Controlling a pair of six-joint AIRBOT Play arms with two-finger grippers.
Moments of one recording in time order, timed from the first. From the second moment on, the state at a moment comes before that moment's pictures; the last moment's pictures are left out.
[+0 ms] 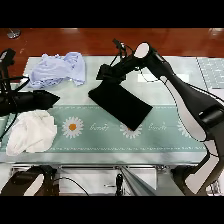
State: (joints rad) left arm -0.06 -0.69 0.88 1.05 -1.13 -1.43; right arm 0.41 -1.92 1.88 -0.81 1.14 1.59
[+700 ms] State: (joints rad) left arm -0.06 -0.72 0.76 1.03 -1.08 -1.43; right arm -0.04 -0.96 0.89 -1.09 1.04 1.67
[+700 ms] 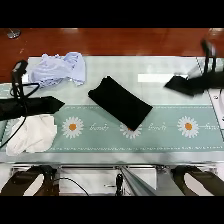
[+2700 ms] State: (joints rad) left arm -0.06 -0.73 0.67 0.97 -1.06 -1.43; right arm -0.44 -1.36 1.88 -0.95 1.67 1.64
